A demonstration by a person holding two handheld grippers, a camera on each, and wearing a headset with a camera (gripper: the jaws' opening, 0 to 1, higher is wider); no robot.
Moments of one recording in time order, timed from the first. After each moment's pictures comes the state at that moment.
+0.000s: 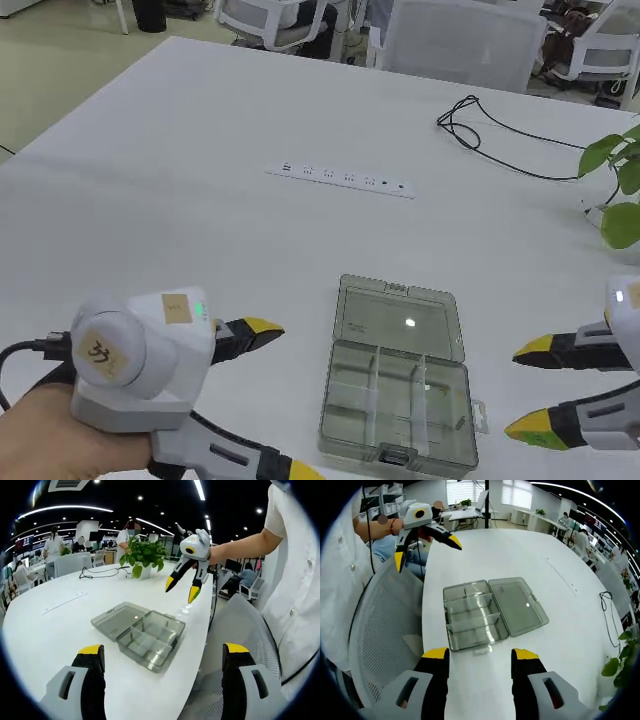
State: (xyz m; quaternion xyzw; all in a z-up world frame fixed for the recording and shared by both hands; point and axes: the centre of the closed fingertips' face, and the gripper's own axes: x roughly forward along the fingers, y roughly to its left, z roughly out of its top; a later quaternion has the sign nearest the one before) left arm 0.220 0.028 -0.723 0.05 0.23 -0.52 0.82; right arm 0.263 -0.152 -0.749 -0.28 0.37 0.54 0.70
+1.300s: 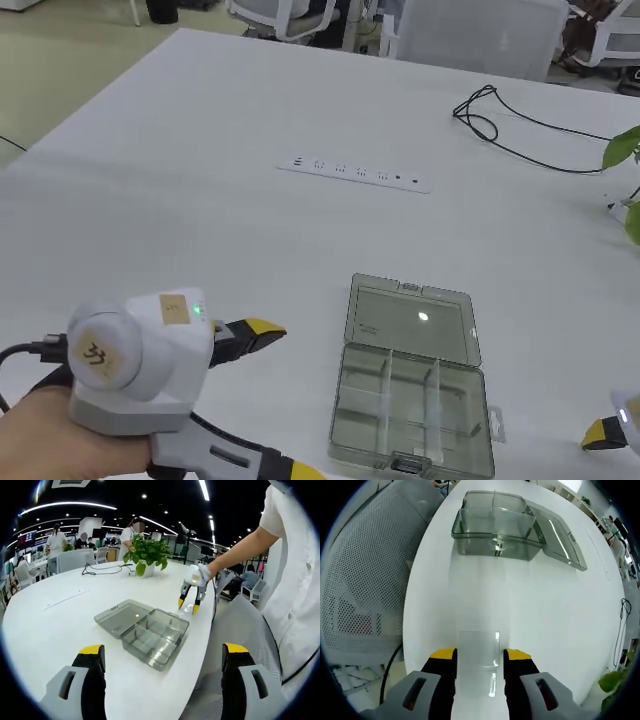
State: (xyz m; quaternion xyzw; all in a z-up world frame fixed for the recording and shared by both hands) left arm 0.225 0.034 -0.724 0.04 0.24 -0.51 0.83; right arm 0.250 -0.256 -0.857 -0.47 0.43 0.56 0.53
